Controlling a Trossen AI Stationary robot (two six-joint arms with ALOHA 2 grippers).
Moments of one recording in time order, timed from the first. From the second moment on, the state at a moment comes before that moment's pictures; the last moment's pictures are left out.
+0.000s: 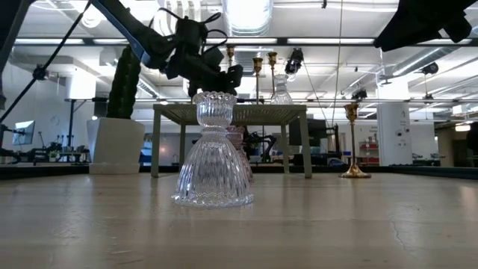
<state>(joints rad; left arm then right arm) 0.55 1.70 1.09 0.52 -0.32 -0.03 0.66 1.21 0.94 -1.38 1.18 1.71</state>
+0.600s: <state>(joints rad) 0.55 1.73 1.13 0.50 -0.30 -0.03 0.66 1.21 0.94 -1.38 1.18 1.70</state>
